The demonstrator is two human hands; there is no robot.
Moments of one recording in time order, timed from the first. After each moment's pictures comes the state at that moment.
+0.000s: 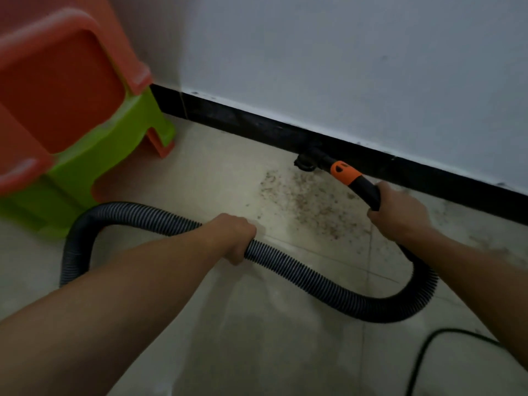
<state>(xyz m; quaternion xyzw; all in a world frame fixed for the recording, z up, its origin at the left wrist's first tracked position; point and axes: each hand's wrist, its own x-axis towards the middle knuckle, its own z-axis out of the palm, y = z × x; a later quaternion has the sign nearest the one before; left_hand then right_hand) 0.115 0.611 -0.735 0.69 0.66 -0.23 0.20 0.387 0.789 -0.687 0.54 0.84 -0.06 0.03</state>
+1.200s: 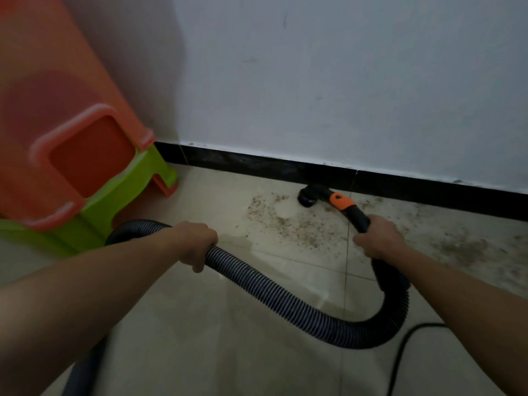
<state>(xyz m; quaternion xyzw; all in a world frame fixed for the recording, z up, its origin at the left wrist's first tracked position) 0.127 0.576 -0.640 0.63 0.69 -0.32 0.15 0.455 0.764 -0.689 0.64 0.71 -0.29 -0.04</state>
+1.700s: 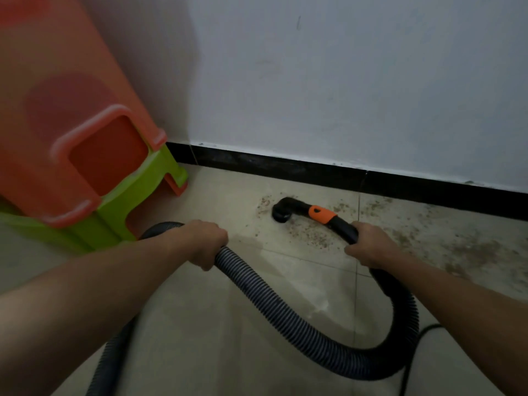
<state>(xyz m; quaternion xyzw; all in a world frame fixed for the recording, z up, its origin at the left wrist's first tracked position) 0.128 0.563 -0.628 0.65 0.68 -0.31 0.12 0.433 0.735 -0.690 0.54 0.79 -0.28 0.01</state>
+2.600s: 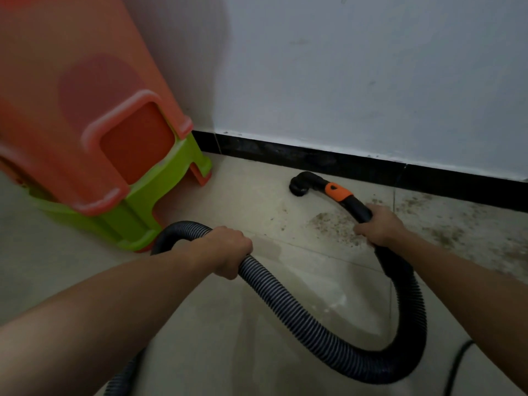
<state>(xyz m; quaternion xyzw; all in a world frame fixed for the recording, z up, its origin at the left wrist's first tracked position) 0.118 0.543 -0.658 0.69 0.65 -0.29 0.13 0.374 0.753 -0.703 0.56 0.74 -0.36 -0.04</state>
